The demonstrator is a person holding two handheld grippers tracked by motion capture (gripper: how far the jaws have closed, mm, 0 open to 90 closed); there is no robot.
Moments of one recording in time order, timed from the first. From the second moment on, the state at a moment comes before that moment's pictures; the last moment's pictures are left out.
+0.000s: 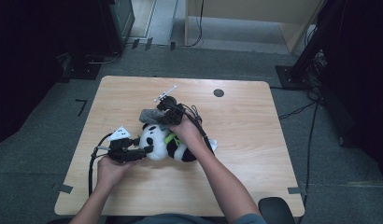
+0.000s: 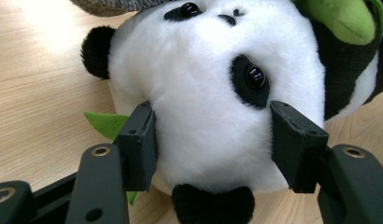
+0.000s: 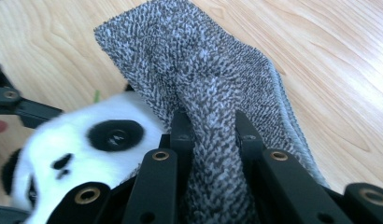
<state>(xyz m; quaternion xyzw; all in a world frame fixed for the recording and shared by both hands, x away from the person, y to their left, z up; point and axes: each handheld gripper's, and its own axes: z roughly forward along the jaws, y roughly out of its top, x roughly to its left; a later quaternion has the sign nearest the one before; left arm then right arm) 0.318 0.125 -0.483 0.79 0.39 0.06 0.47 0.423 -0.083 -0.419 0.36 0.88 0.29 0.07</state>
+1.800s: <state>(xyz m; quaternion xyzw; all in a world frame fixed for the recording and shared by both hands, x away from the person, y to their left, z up) 0.320 0.123 -0.482 0.79 0.39 0.07 0.47 0.433 -0.099 -0.425 0.38 0.88 0.28 0.06</state>
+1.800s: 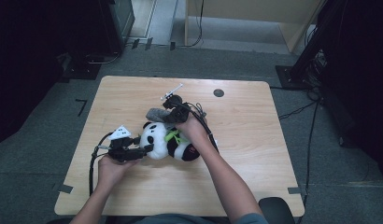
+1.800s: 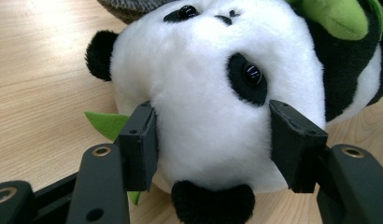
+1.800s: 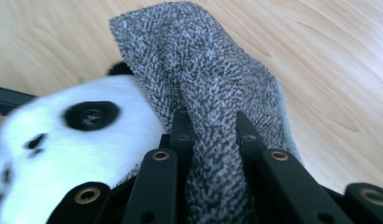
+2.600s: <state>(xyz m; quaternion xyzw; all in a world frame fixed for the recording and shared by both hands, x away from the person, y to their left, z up) 0.319 0.122 -0.481 0.79 0.39 0.07 0.46 0.386 -0.131 -0.381 0.35 0.86 0.35 0.08</state>
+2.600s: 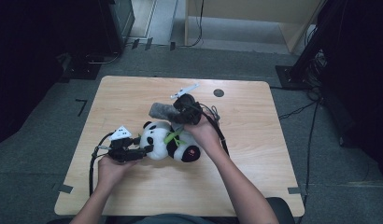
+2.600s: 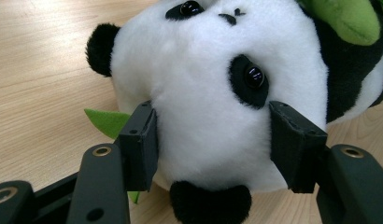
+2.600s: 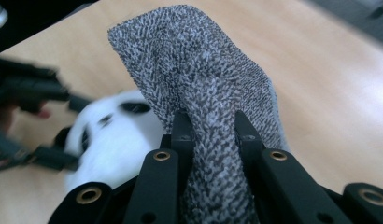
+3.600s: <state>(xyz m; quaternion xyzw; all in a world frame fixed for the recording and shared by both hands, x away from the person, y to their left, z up) 0.320 0.121 -0.481 0.79 0.39 0.07 0.47 0.417 -0.162 -0.409 0.41 0.85 0.30 0.15</state>
